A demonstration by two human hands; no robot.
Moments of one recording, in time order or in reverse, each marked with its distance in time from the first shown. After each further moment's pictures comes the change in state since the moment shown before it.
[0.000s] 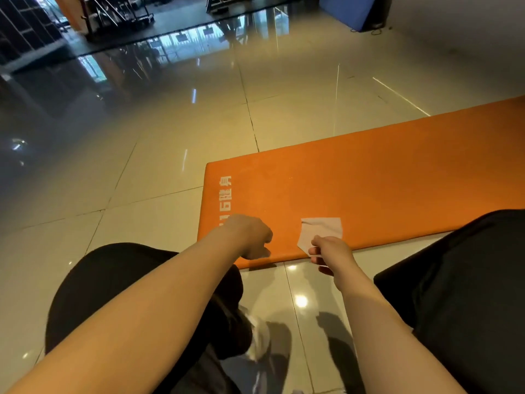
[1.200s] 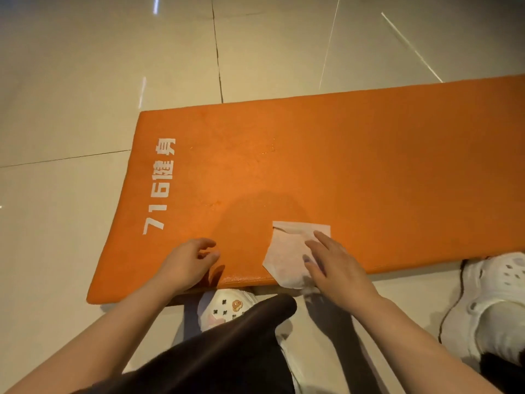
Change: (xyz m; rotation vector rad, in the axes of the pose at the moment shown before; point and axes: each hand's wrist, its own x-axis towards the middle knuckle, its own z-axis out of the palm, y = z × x) left_hand 0.224 -0.050 0.119 -0.994 0.110 -0.298; right_hand 0.194 0.003 -0.050 -1.180 -0.151 -0.414
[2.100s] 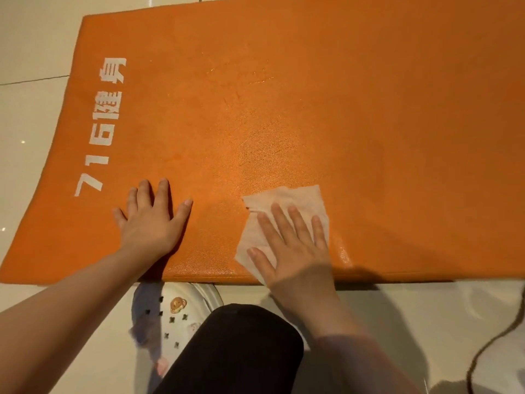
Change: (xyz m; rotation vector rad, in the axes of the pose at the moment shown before) left_hand 0.097 -0.010 0.083 0.285 0.227 -0.338; right_hand 0.072 0.045 0.106 -0.099 0.142 -0.184
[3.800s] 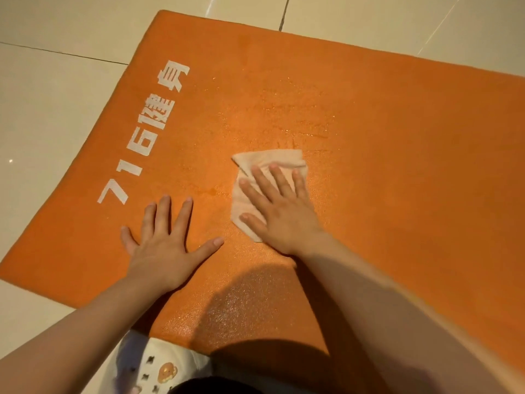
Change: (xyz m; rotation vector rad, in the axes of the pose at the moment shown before) left_hand 0.028 -0.001 -0.003 -0.028 -0.161 -0.129; right_hand 0.214 -0.017 -0.024 -0.339 -0.239 -0.446
